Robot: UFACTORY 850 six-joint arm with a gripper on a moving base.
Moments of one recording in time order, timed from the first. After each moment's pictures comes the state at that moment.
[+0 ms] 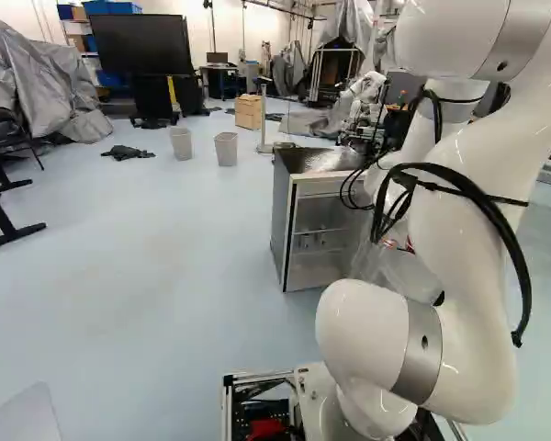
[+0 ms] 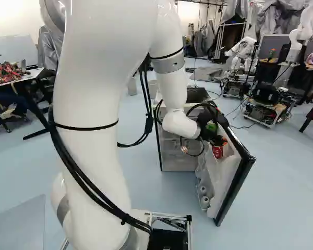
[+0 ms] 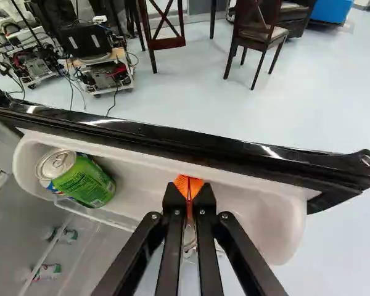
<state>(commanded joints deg) -32.2 -19.9 -35.1 44.4 44.8 -10.8</state>
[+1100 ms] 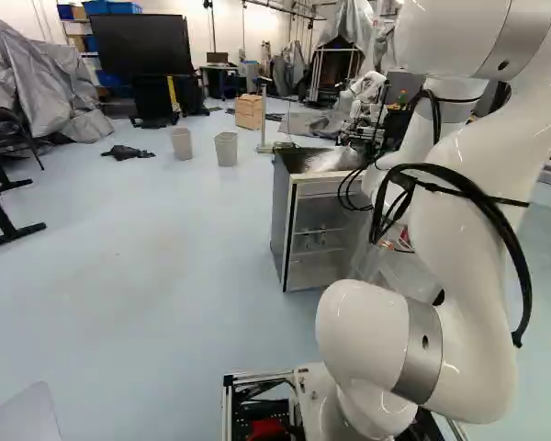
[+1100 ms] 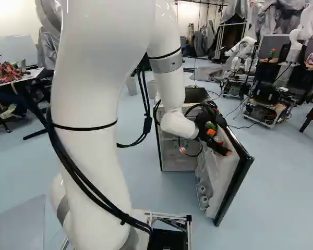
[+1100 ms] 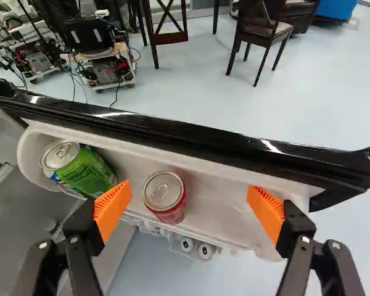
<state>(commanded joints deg) -31.9 -19.6 -34.6 44.4 44.8 -10.8</state>
